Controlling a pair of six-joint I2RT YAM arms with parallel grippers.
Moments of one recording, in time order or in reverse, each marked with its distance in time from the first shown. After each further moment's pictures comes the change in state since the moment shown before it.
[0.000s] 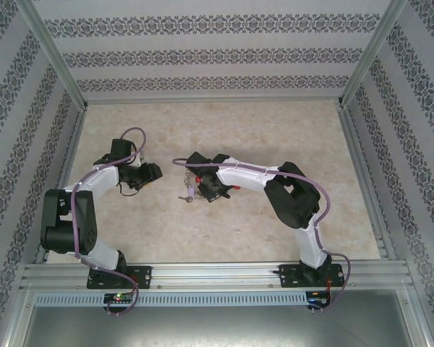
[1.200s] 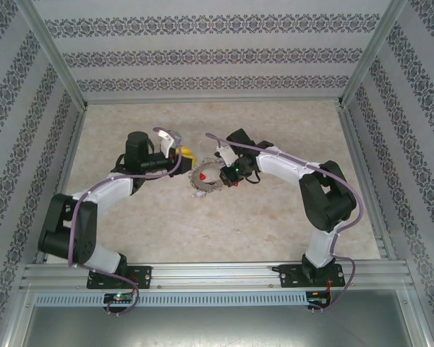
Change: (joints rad) left arm -0.232 -0.034 -0.066 0.755 0.447 0.476; right arm -0.294 -0.238 -0.239 0.258 -0.481 -0.347
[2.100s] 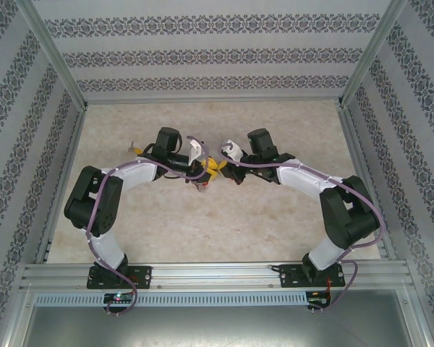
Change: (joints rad) left arm -0.138 0.266 0.239 -0.264 0.207 0.481; right arm -0.094 -0.200 -0.259 0.480 -0.338 -0.367
